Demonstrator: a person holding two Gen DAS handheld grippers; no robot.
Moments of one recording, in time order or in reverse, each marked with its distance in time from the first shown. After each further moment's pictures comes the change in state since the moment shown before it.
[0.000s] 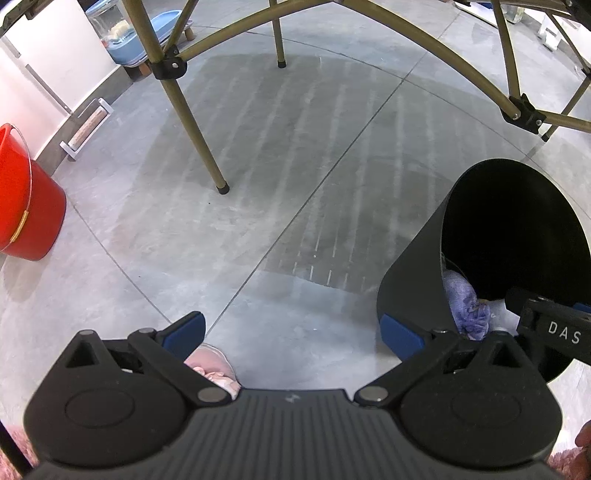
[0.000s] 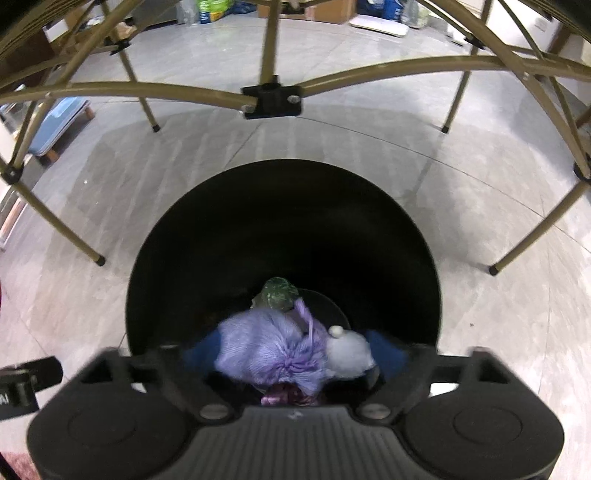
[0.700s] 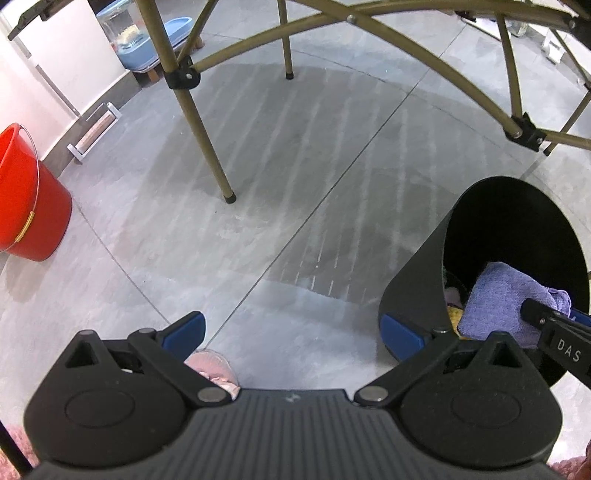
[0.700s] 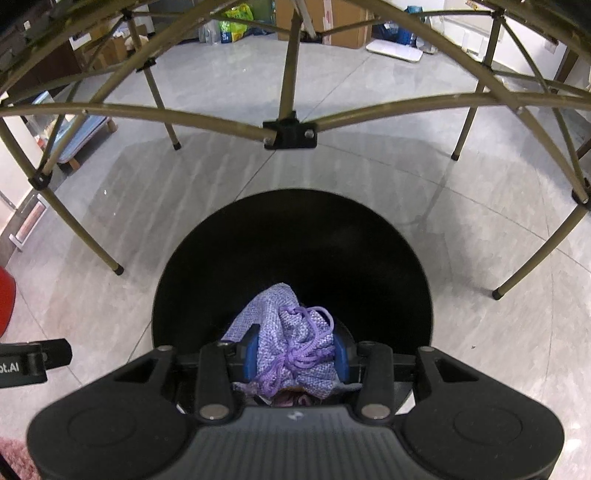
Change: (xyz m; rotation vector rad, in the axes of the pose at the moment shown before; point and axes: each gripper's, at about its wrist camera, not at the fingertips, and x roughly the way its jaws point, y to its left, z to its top) left arm -0.007 0.006 0.001 -0.025 -0.031 0.006; right arm -0.020 0.000 -0.004 -0.059 -0.063 0.047
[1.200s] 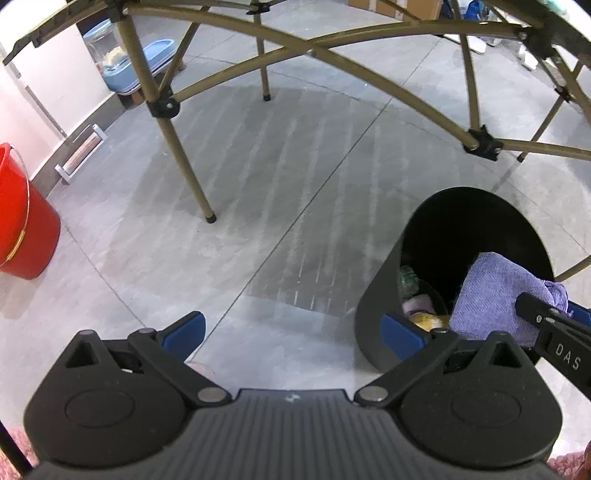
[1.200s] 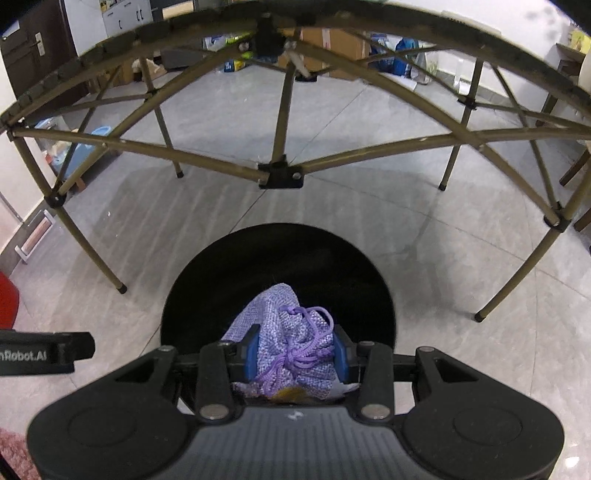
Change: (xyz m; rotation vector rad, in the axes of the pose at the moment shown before) left arm -0.024 -0.011 -0.004 0.027 -0.063 -0.051; right arm -0.043 -0.009 -0.006 -0.015 -0.107 -0.005
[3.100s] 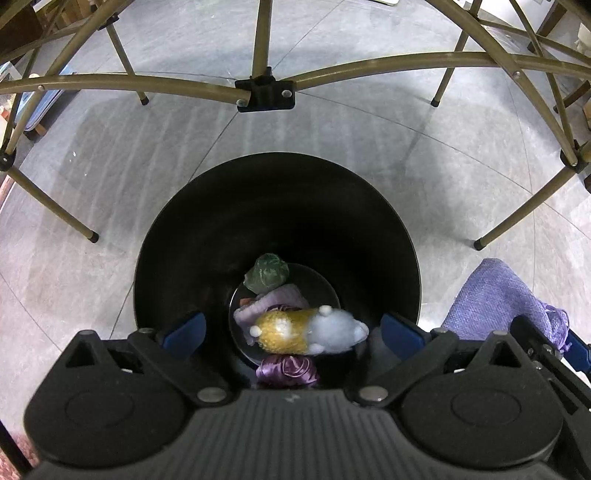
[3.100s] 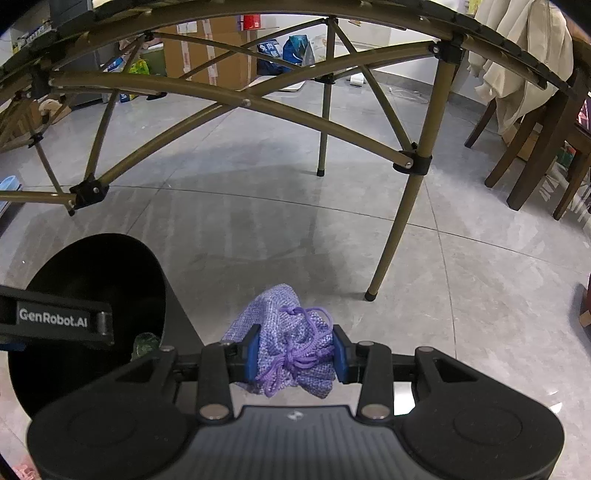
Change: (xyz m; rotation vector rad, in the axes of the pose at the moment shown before) left arm 0.028 -0.191 -0.002 0.192 0.058 -0.119; right arm -0.005 -0.149 -0.042 0.191 -0.066 -0.222
